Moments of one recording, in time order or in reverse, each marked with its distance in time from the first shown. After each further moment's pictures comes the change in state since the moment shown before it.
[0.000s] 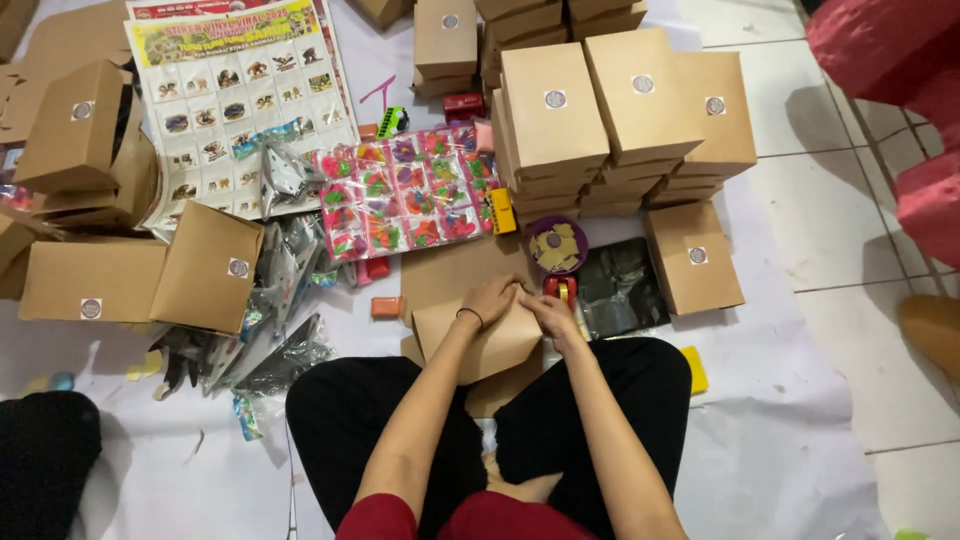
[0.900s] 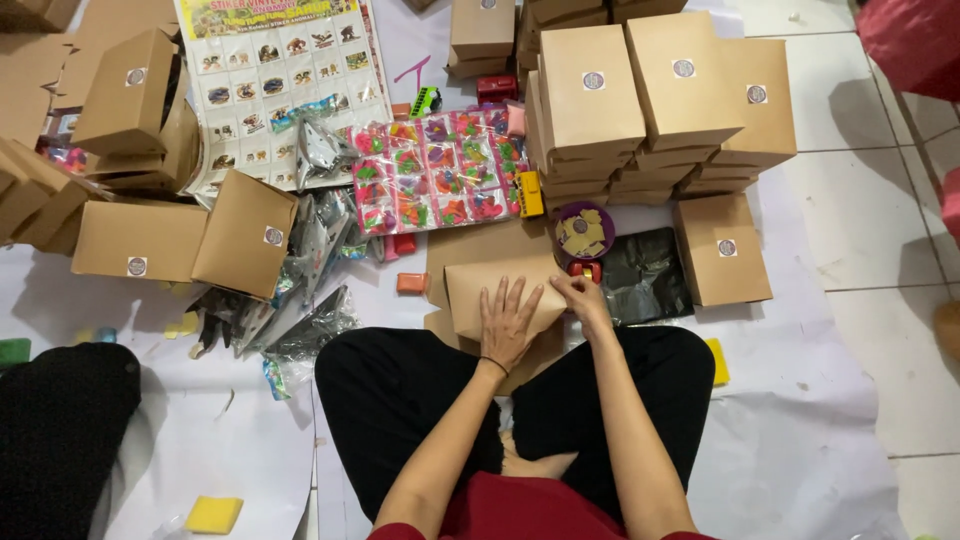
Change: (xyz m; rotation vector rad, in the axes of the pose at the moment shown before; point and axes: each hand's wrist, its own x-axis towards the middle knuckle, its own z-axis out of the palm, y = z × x) left_hand -0.094 -0.002 0.073 0.570 0.623 0.227; right_hand 0.000 -0.001 -0.010 -0.230 0.104 -0.206
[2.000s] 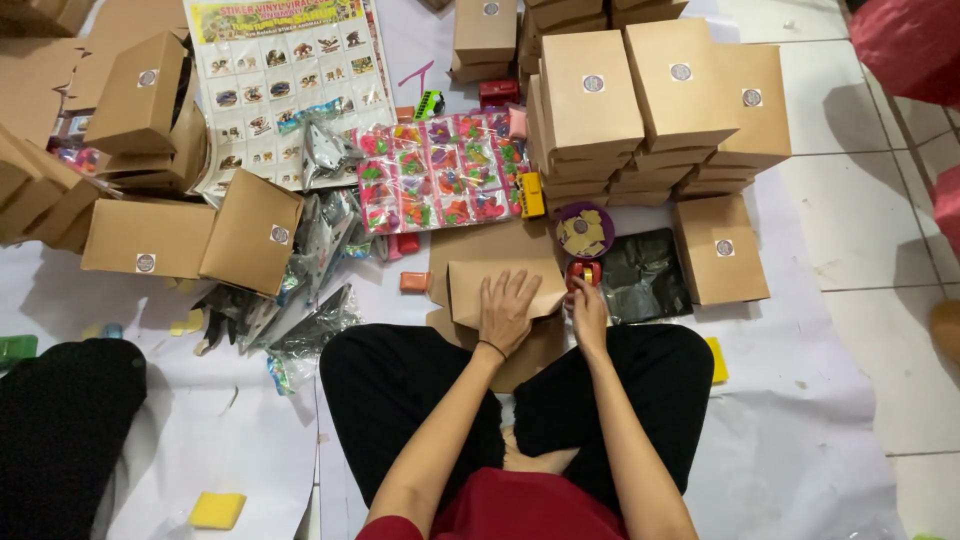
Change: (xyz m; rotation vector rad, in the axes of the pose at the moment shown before) left_hand 0.023 -0.006 -0.013 -0.022 0.019 -0.012; right_hand -0.117 -0.073 -0.002 -0.293 0.101 -0.329
